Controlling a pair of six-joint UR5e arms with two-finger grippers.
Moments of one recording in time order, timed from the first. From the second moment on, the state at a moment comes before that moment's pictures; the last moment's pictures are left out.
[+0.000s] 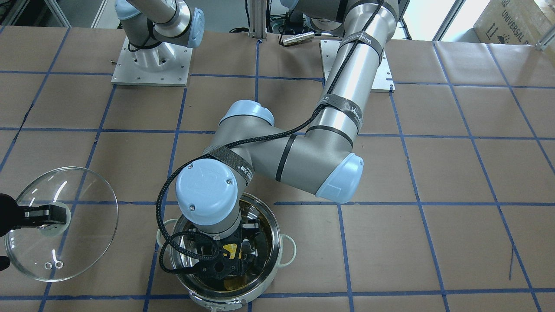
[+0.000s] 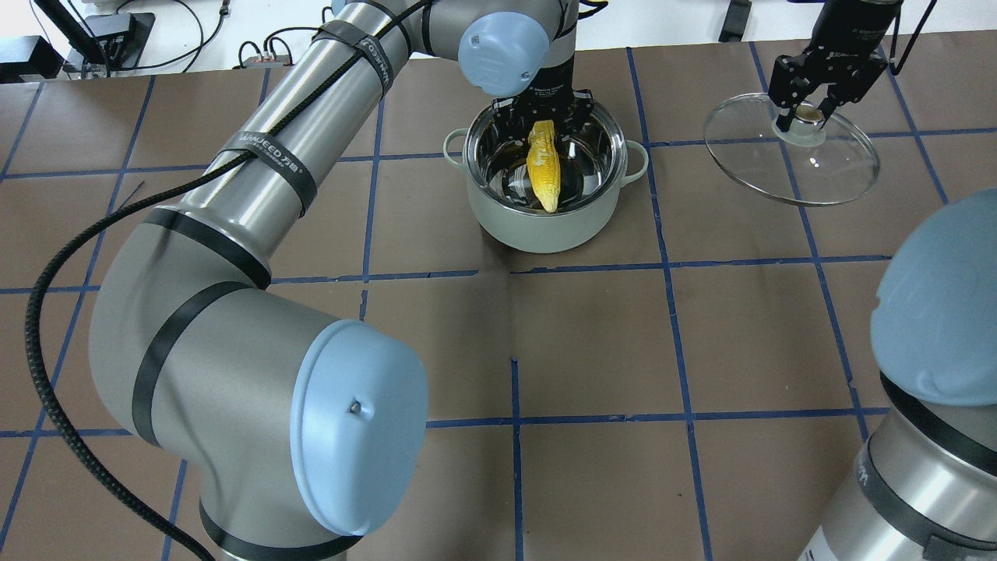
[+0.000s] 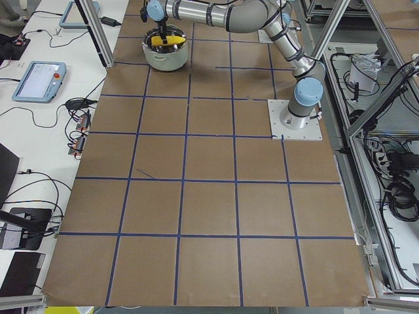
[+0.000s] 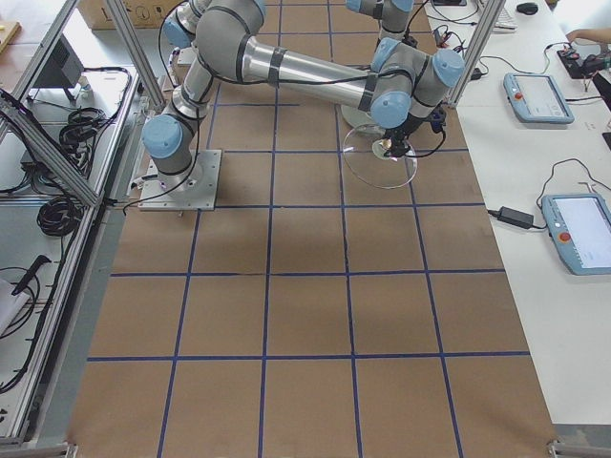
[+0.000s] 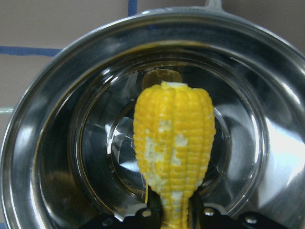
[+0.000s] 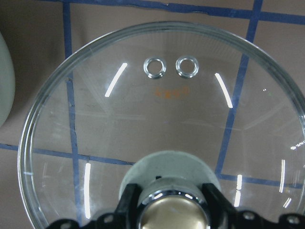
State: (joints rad) left arm -1.96 -2.43 -0.79 -1.54 1.56 -0.46; right arm 1.32 -0.99 1.08 -1.42 -1.55 -0.37
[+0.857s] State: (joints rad) left arm -1.83 -2.29 -0.83 -1.64 1.55 -0.14; right arm 1.45 -1.06 1.08 -1.43 -1.54 -0.17
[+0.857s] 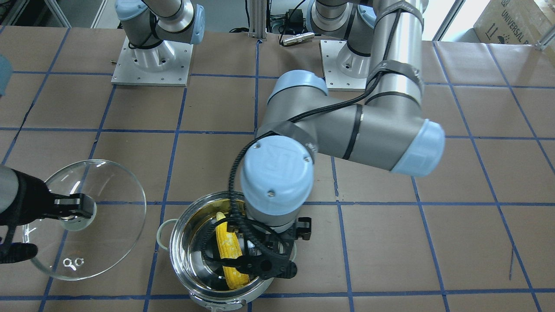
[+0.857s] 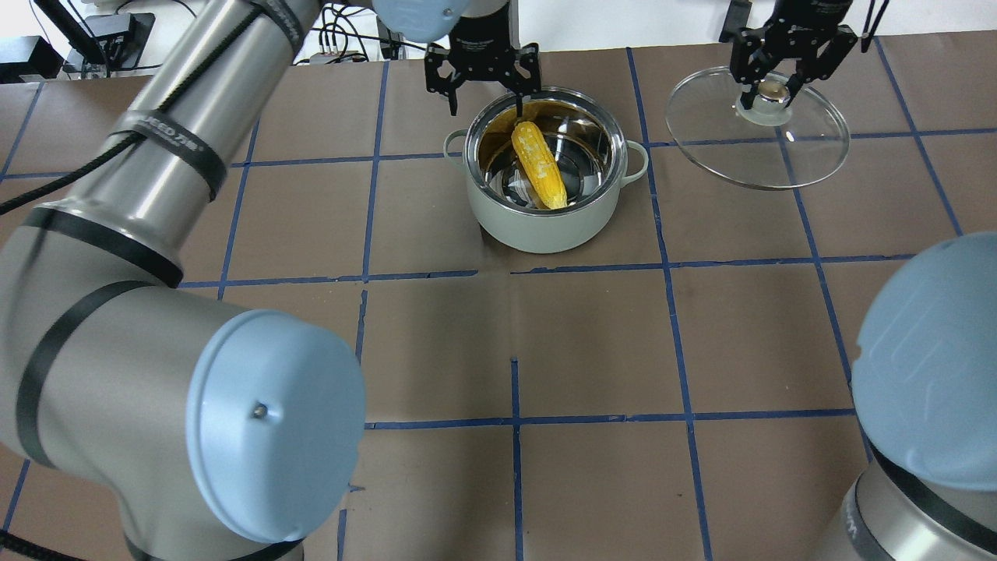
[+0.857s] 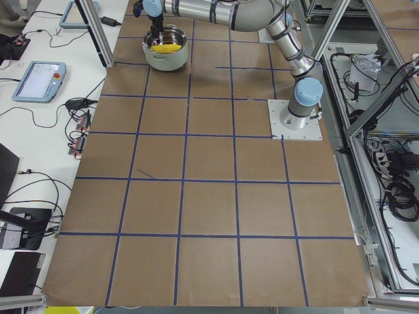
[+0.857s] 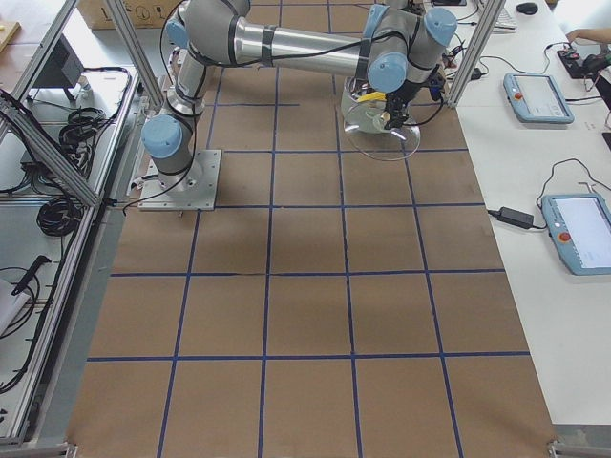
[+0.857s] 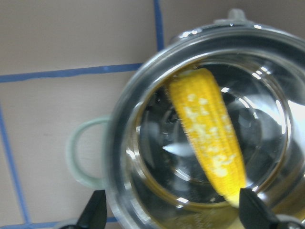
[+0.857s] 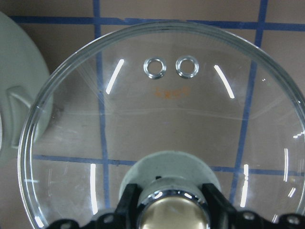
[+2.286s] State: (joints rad) left arm -1.63 -1.74 -1.46 -1.60 1.55 0.10; right arm 1.81 -1.00 1.10 -1.64 -1.55 0.27
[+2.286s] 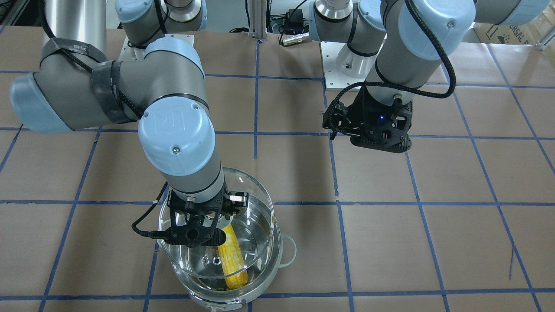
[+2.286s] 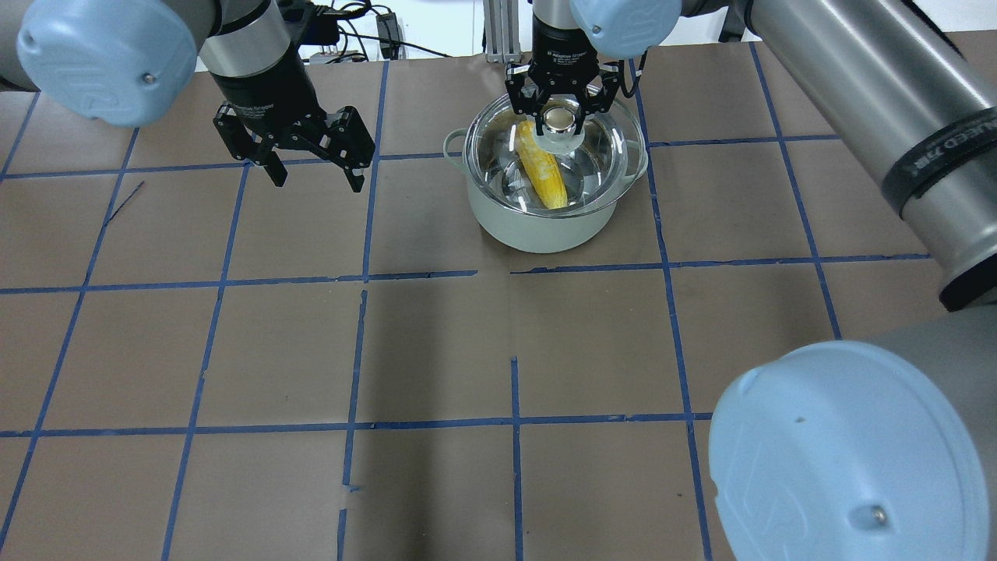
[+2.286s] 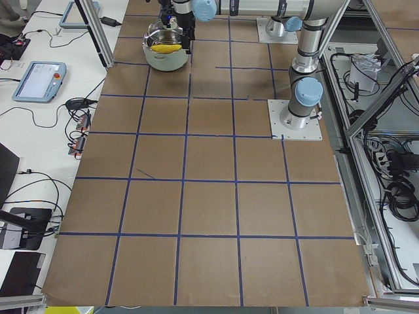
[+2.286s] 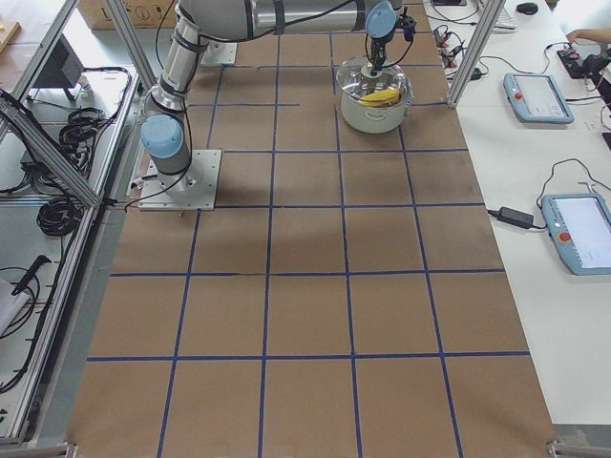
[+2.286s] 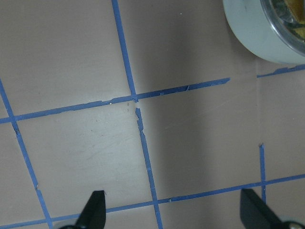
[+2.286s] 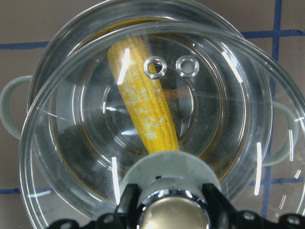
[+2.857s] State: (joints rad) left arm -1.61 -1.69 -1.58 -1.49 1.55 0.10; right arm 1.81 -0.99 1.13 -1.74 -1.53 0.27
